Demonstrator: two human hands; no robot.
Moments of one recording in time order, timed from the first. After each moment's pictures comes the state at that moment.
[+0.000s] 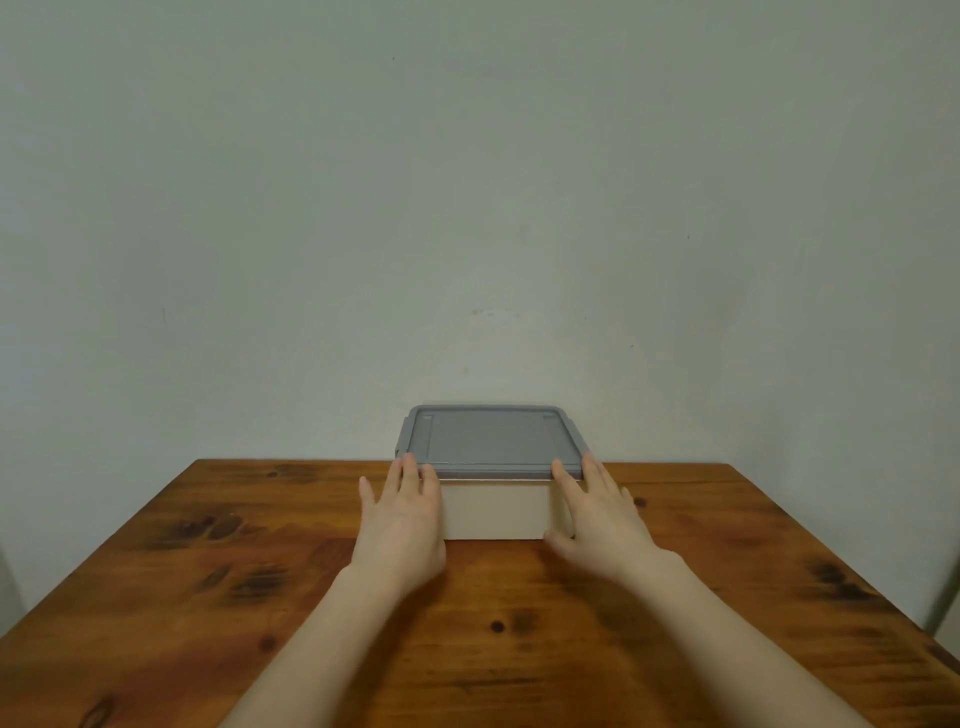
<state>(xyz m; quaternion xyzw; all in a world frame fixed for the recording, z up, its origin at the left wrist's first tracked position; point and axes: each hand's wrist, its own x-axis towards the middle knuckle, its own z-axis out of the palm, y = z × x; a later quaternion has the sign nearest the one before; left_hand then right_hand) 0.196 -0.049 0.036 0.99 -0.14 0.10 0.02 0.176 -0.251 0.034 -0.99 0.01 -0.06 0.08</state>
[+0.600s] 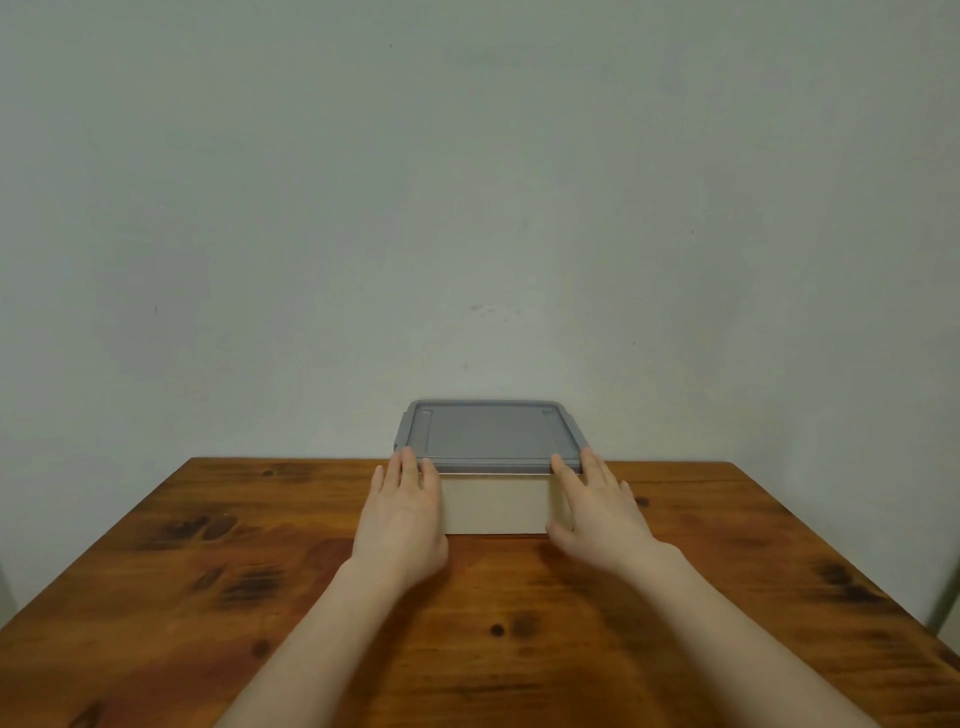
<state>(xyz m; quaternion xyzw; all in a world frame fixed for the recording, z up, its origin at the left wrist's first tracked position) 0.205 -0.052 0.035 0.98 -0.14 0.12 0.01 0.186 -0.251 0.036 -0.99 0.01 -0.07 0.09</state>
